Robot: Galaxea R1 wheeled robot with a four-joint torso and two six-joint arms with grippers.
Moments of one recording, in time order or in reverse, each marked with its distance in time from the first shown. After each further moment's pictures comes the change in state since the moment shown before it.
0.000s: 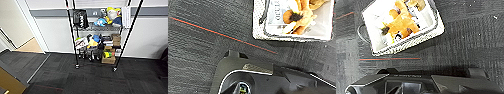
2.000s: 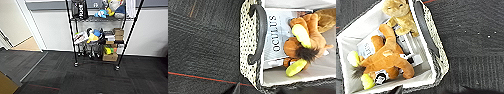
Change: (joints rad) left arm -0.136 0.077 -0.041 0.000 0.082 -0.026; right arm 0.160 0.042 -0.067 0.038 -0.115 0.000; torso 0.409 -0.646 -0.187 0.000
